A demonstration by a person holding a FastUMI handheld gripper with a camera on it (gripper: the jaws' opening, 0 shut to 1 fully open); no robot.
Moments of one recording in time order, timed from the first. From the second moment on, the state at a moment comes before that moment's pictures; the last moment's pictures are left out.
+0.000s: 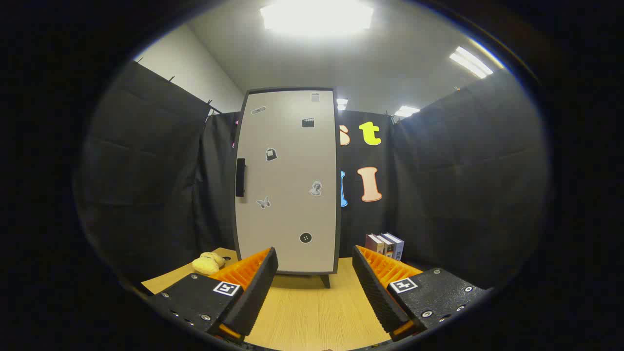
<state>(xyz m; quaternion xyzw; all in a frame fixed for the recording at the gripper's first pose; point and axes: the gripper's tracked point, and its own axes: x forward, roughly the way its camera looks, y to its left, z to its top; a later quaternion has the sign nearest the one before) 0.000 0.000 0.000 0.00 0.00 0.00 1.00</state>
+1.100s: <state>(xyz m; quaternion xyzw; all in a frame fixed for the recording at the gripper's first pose) 0.008 0.006 -0.007 0.01 0.02 0.01 1.00</state>
